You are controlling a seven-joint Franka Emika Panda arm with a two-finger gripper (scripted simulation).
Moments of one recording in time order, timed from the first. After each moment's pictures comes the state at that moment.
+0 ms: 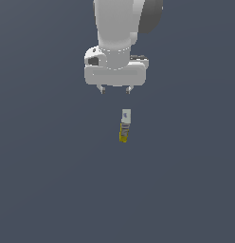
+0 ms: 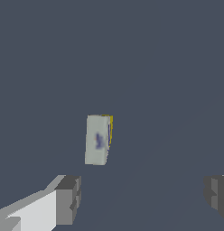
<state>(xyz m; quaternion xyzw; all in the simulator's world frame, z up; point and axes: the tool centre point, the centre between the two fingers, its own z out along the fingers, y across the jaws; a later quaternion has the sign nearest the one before) -0.075 -0.007 0.314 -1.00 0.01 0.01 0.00</state>
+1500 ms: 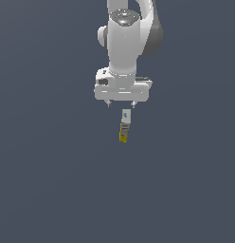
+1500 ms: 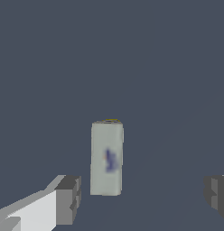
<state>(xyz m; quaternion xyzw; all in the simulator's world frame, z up) -0.069 0.015 0.249 -1.00 0.03 0.00 0.00</state>
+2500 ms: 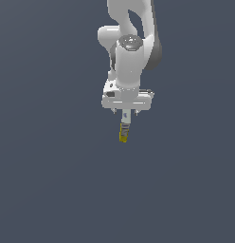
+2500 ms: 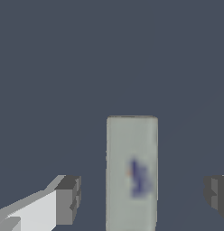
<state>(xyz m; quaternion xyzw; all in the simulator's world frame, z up) -0.077 0.036 0.194 -1.00 0.03 0.00 0.00</state>
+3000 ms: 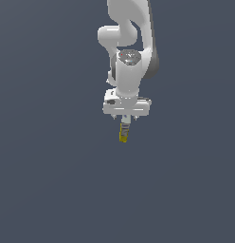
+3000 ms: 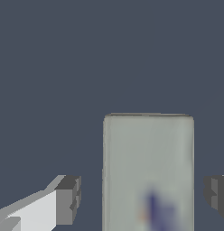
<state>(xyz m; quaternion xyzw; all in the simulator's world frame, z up) -0.078 0.037 0.156 -1.00 0.03 0.00 0.00</state>
